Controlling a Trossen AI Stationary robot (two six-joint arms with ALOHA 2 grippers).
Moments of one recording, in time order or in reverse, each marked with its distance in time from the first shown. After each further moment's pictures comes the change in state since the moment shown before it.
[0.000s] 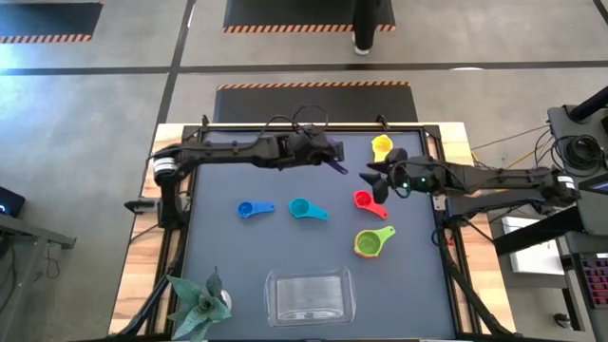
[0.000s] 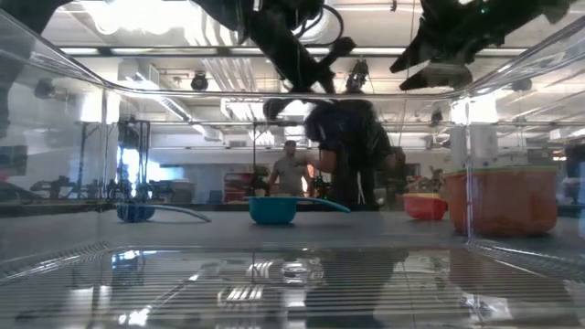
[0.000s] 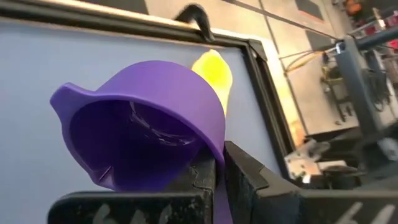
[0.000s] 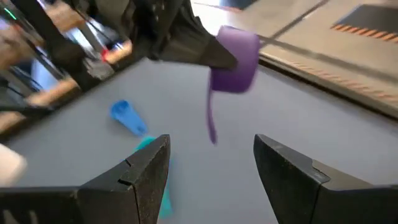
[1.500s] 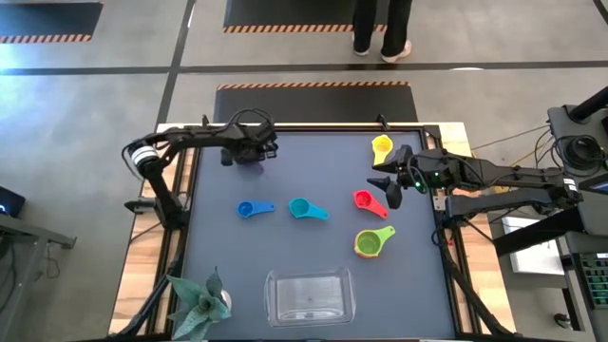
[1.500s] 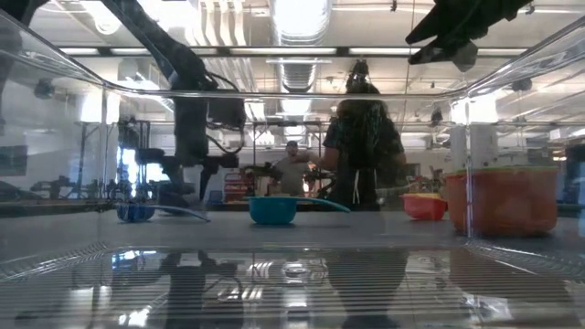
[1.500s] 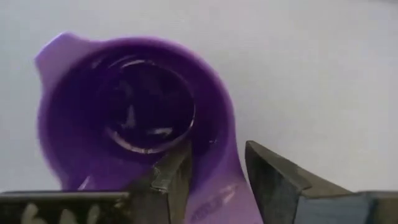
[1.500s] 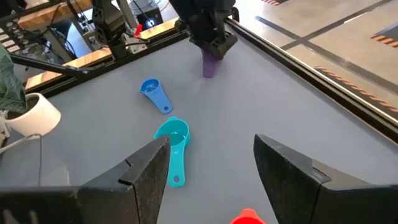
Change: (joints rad) left arm 0.398 -0.148 -0.499 -0.408 -0.022 0.013; right arm 0.002 -0.057 0.153 -0.247 -0.147 -0.154
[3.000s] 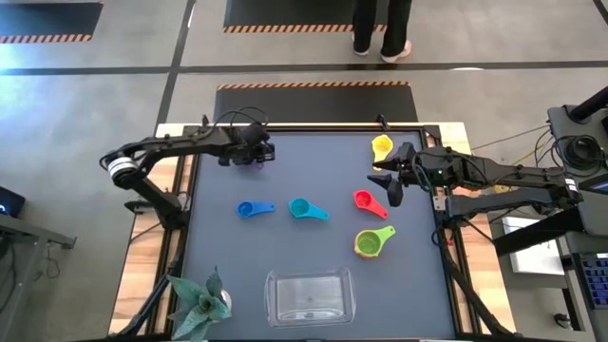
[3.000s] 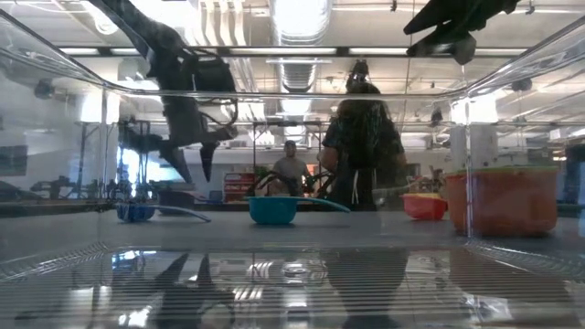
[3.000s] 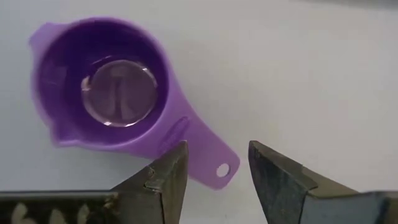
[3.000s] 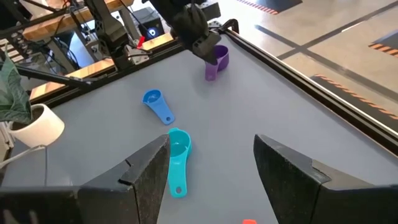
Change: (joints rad) left arm -0.043 -0.204 -0.108 0.098 0.070 0.105; right arm 0.000 0.000 0.032 0.001 0.014 -0.004
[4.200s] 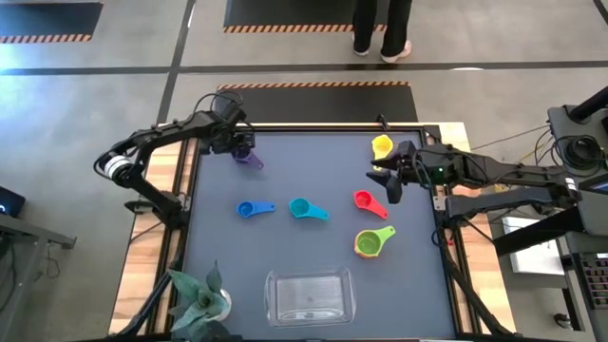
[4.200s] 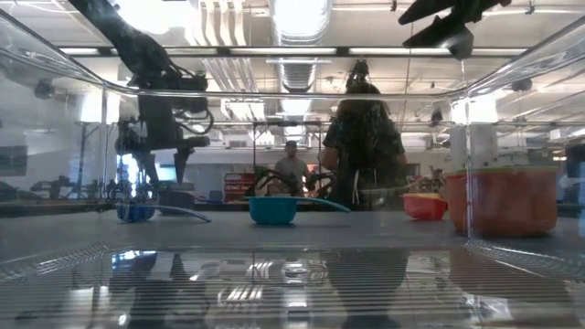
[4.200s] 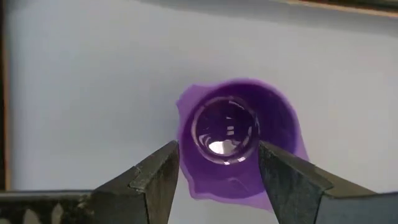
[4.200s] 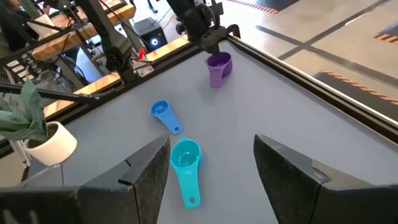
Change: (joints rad) left arm 0.298 -0.026 0.000 -0.122 0.118 0.216; right arm 0.000 0.018 0.038 0.004 0.000 0.074
